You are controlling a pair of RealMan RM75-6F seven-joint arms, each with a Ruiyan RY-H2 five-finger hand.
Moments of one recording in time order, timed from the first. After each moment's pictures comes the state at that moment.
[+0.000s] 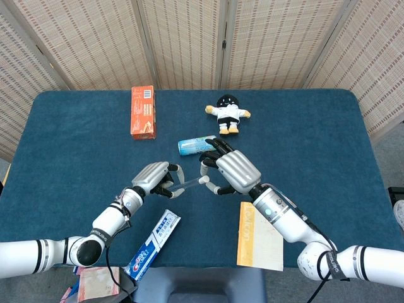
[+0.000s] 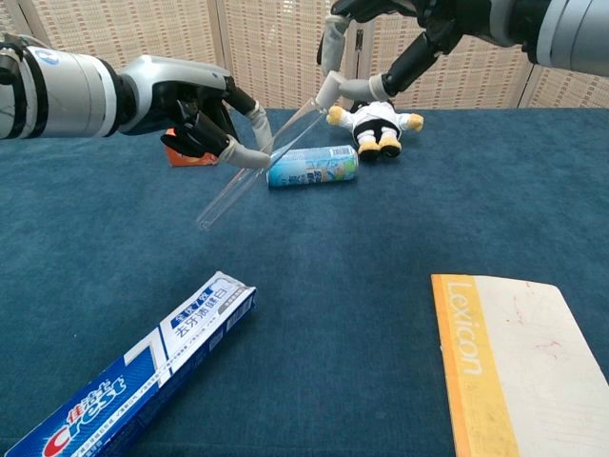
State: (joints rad) left arm -1.03 -1.30 -0.25 -1.81 0.62 0.79 0.09; right arm 0.83 -1.25 0.28 -1.86 -1.19 0.94 -0.11
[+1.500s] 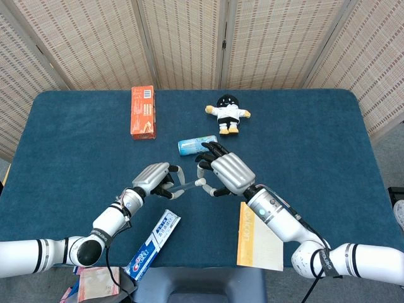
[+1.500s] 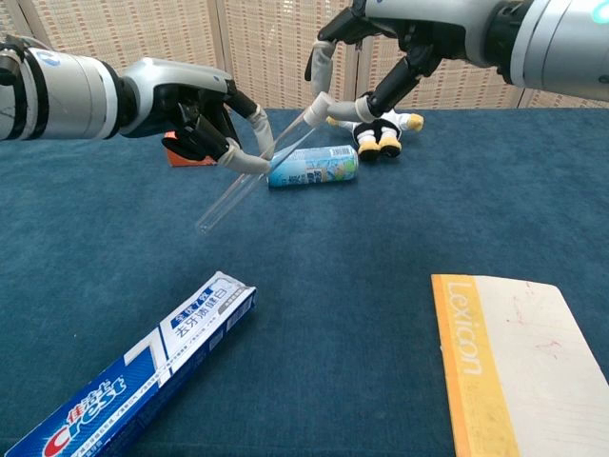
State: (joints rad) left arm -1.04 -1.29 -0.24 -1.81 0.61 0.79 0.07; right arm 0.87 -1.29 0.26 -1.84 -1.14 0.92 -0.15
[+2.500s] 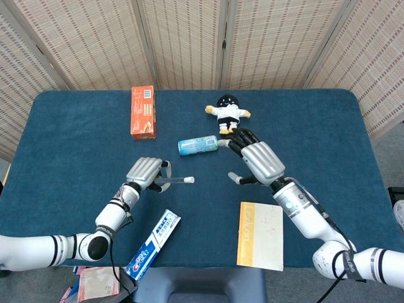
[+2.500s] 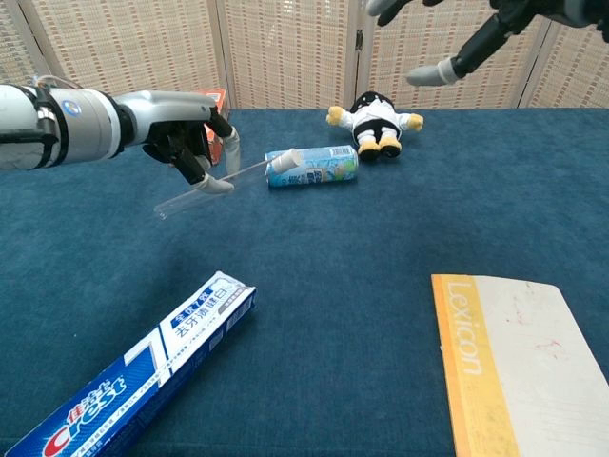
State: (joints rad) left arm -1.07 -1.41 -0.14 -1.63 0.61 0.91 0.34; right arm 0.77 -1.15 0.25 -1.84 -1.18 0.99 -0.05
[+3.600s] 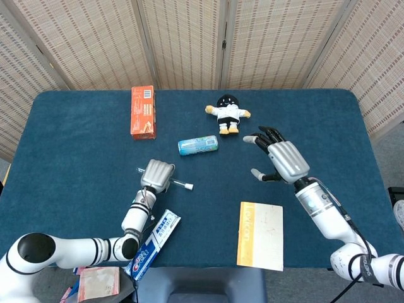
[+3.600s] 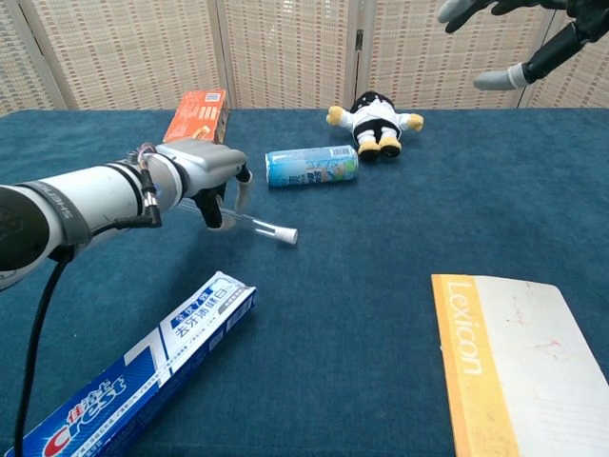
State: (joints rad) left arm -1.11 -1.73 -0.13 -1.33 0.51 1.02 0.81; right arm 0.68 -1.11 0.23 -1.77 -1.24 1.00 0.08
